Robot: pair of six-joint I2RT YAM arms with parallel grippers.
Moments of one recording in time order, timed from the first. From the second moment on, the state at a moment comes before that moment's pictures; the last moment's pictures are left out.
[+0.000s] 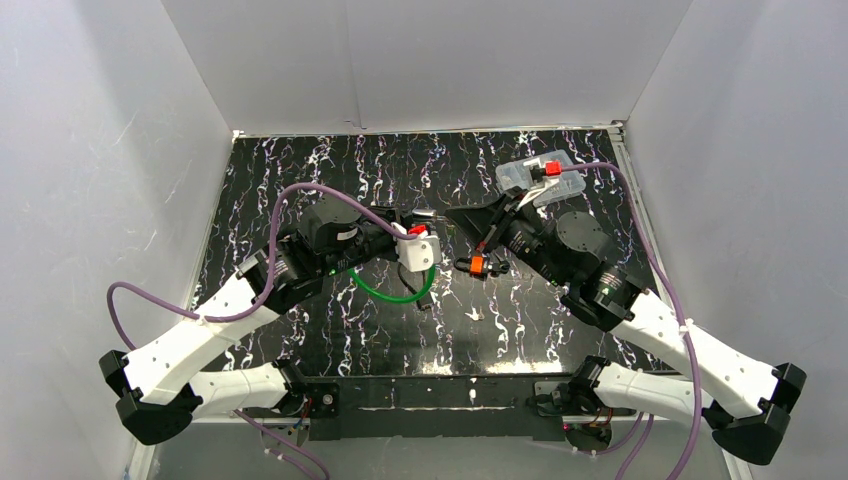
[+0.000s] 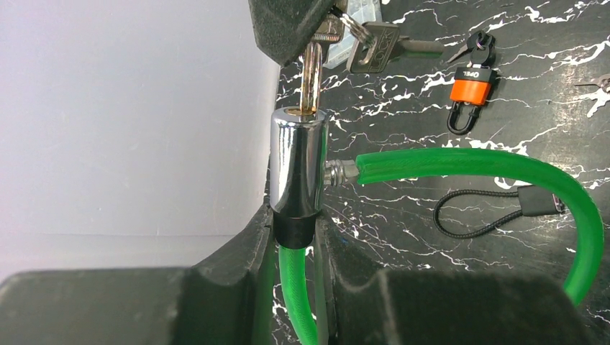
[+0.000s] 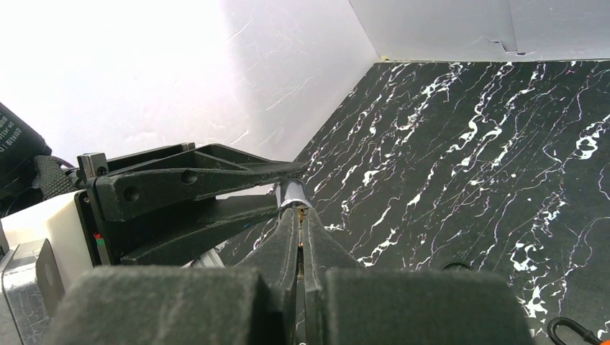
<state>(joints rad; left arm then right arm) -0.93 1.06 1.25 -0.55 0.00 0.94 0.94 0.91 0.96 0.04 0.08 0.59</state>
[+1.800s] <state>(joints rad) -0.93 1.02 1.21 -0.47 0.15 0.87 0.97 0.77 0.93 -0.01 0.05 0.45</state>
